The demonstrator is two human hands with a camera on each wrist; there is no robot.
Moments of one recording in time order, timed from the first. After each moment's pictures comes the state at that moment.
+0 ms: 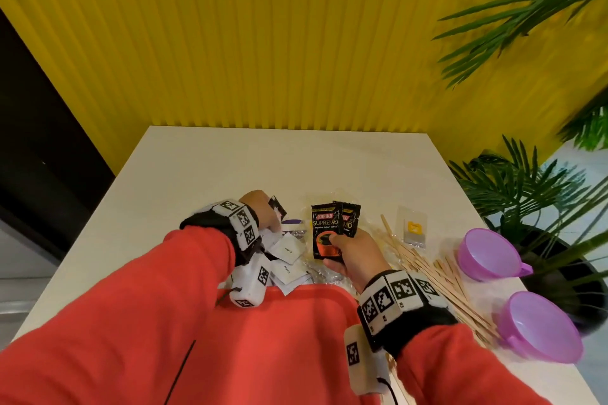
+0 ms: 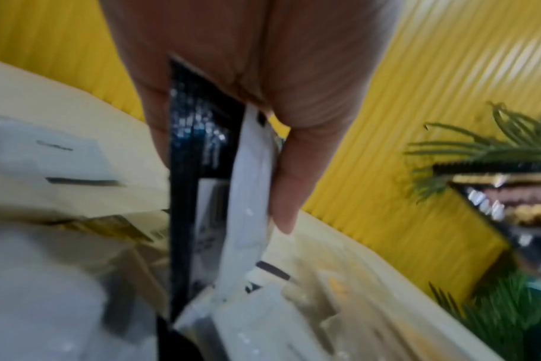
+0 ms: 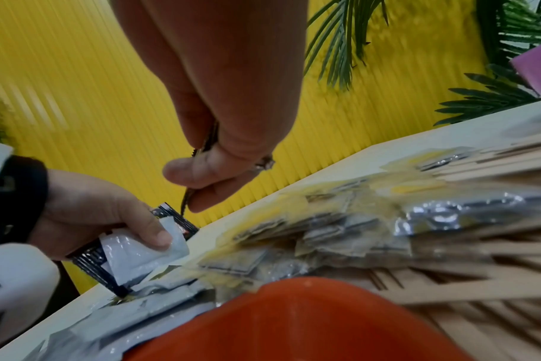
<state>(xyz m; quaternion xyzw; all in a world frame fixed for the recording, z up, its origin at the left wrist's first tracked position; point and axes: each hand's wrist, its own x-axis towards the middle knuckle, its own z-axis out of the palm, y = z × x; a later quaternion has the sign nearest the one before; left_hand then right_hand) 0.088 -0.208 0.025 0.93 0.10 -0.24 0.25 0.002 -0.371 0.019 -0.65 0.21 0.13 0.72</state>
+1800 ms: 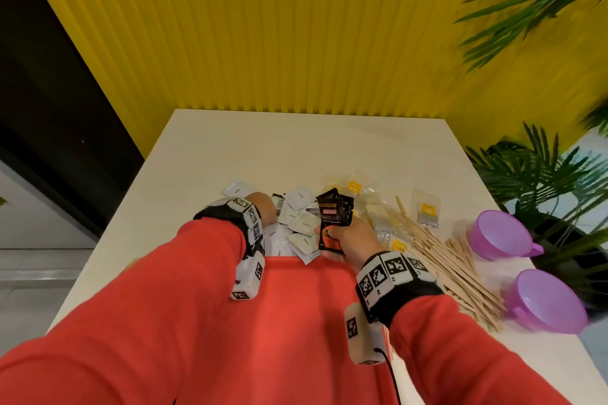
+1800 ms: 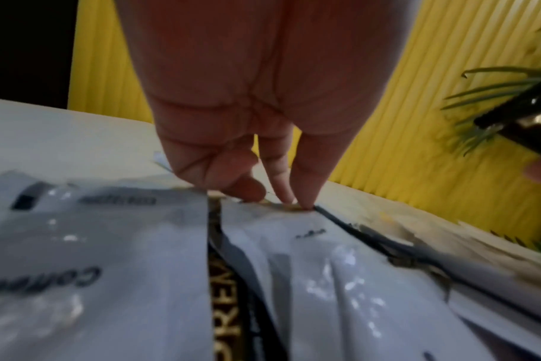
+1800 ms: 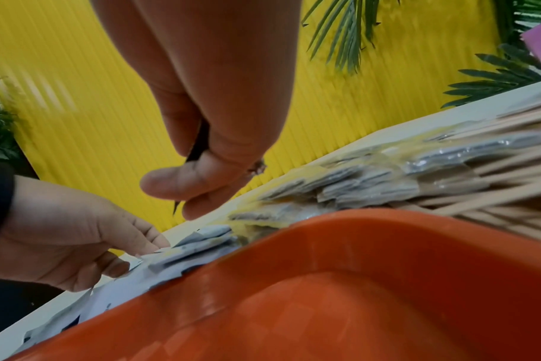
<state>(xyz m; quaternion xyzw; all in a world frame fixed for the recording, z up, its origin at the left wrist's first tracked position) 0.053 -0.177 0.014 0.93 0.10 -0.29 0.18 -0.012 -0.343 0.009 -0.68 0.19 0.20 0.68</state>
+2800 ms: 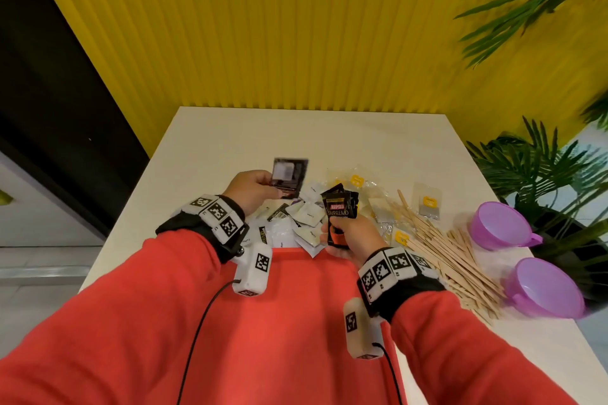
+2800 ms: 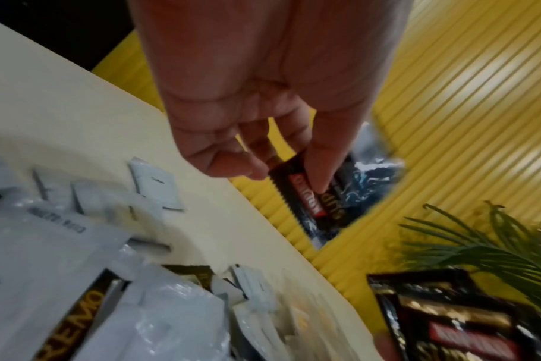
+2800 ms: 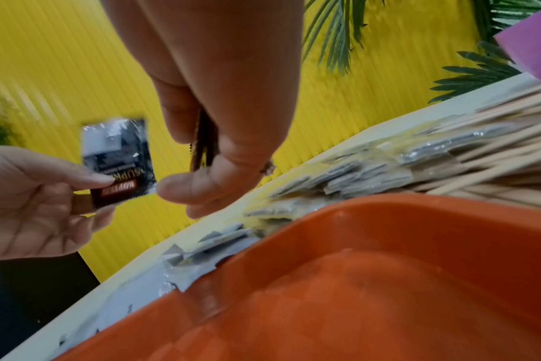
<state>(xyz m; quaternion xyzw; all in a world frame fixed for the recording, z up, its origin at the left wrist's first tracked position) 0.031 -0.152 0.039 0.83 0.08 -0.12 0.54 -0.026 -0.338 0.021 -0.65 0.22 0.20 0.70</state>
